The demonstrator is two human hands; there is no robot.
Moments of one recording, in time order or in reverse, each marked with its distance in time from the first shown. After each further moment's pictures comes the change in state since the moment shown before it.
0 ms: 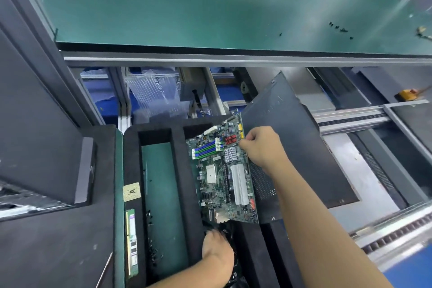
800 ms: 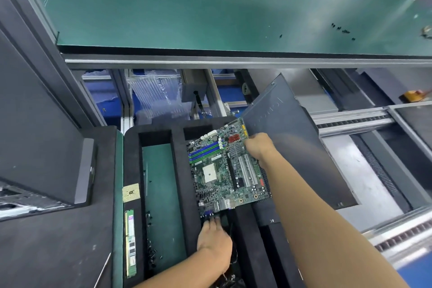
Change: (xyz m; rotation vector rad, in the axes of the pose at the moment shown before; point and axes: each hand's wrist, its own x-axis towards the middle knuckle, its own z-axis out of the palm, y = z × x) left_hand -0.001 -0.013 -0.015 -0.038 0.082 -0.029; right_hand 0.059 0.037 0.027 0.073 -0.129 0.302
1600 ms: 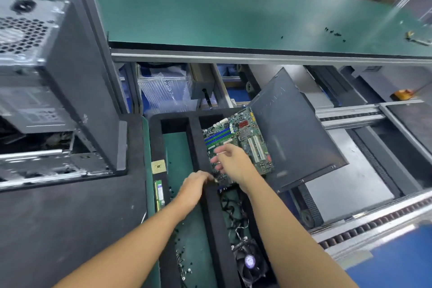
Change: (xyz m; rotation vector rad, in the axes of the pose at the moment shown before) left_hand -0.096 -0.104 -0.011 -1.558 0.428 -0.173; right_hand -0.166 0.003 0.078 0.357 -0.261 -0.240
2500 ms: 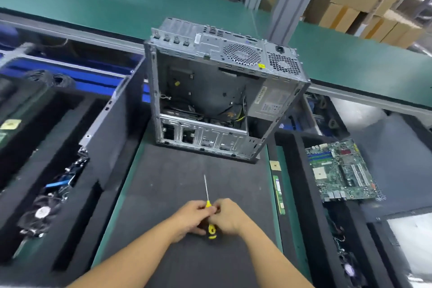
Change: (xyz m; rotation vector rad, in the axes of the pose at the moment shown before) left_hand -0.210 -0.191 -0.276 -0.272 -0.032 -0.146; right_hand -0.162 -0.004 0.350 -0.711 -0.421 -0.054
